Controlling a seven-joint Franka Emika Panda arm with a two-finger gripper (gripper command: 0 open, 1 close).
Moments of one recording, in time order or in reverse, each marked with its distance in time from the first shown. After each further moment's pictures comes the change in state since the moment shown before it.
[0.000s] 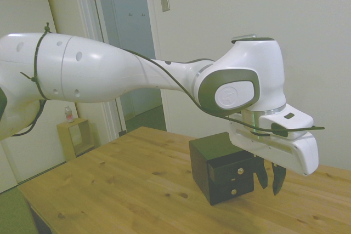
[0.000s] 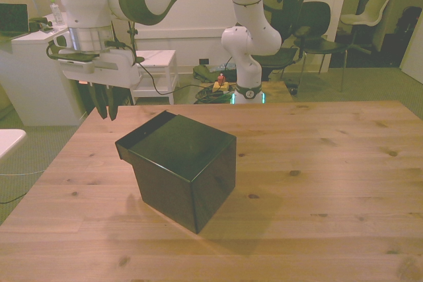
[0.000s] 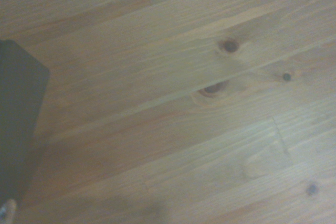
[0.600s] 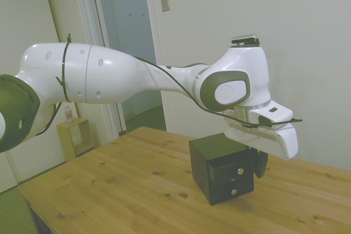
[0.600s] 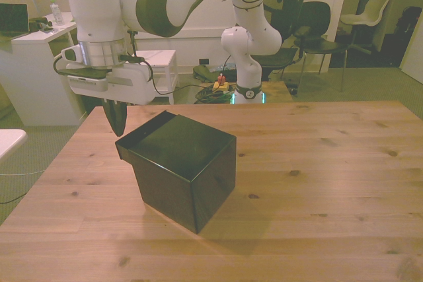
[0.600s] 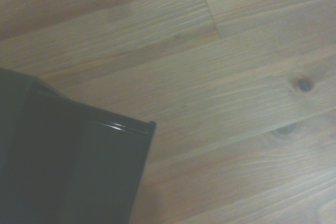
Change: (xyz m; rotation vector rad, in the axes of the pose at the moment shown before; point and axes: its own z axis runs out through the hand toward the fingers) arm -0.018 -0.065 0.015 -0.006 0.000 -0.028
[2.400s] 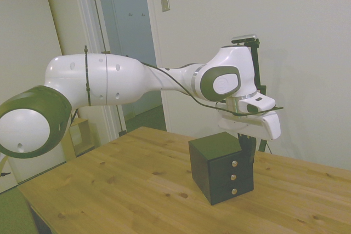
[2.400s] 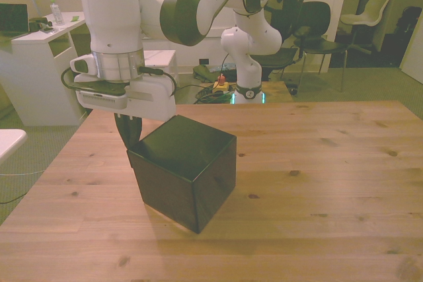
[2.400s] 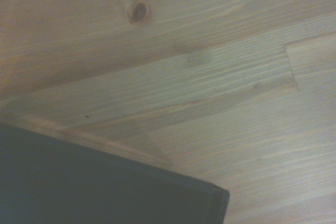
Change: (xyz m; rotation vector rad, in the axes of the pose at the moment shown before) arm -0.018 -0.078 0.002 -0.026 0.015 -0.060
